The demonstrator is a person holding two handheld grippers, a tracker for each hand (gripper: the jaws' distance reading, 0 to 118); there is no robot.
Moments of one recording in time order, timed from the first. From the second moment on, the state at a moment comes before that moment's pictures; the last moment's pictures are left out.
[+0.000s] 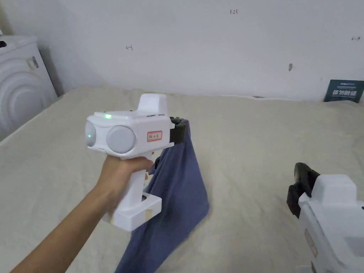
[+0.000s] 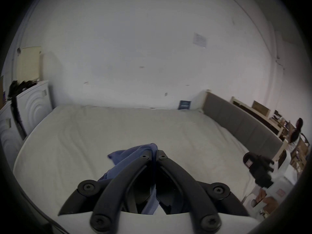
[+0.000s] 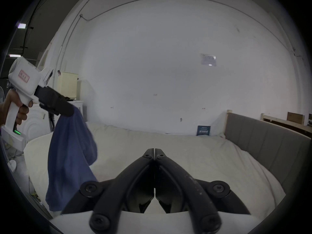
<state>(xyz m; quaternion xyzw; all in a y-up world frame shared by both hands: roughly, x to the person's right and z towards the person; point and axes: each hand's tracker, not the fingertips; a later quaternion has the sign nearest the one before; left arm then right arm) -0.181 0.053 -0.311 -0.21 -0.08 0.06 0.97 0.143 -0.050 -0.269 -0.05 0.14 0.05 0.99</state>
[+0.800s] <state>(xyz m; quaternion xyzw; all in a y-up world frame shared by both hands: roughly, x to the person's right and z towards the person) -0.012 -0.180 -0.352 -0.47 -0.18 -0.05 0.86 0.222 -0.073 -0.258 -0.09 0.05 0.04 0.99</state>
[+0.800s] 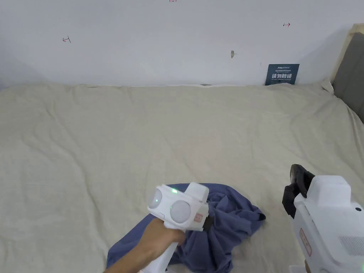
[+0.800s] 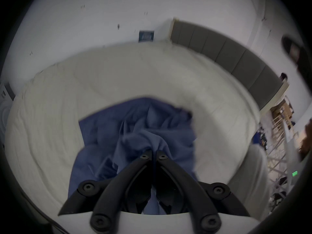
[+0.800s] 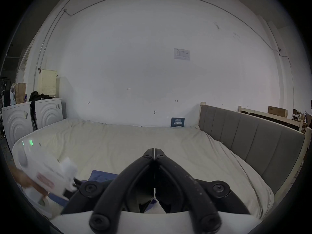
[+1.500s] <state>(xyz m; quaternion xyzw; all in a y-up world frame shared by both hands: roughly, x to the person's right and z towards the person) -0.051 -0.095 -0.309 -0.32 -0.11 0.01 0.94 0.219 -0.065 -0.250 -0.09 0.05 0.03 0.99</state>
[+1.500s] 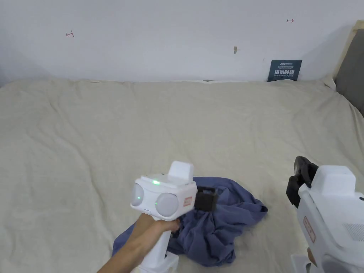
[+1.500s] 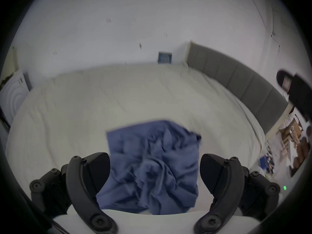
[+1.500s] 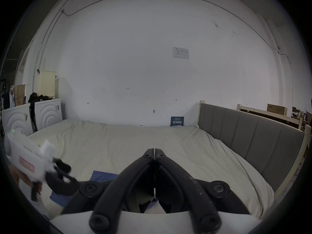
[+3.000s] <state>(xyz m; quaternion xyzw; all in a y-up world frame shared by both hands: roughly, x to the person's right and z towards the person) -0.192 -0.190 -0.229 -0.41 0.06 0.16 0.90 0.203 -0.066 -0.256 -0.09 0.06 0.03 0.99</state>
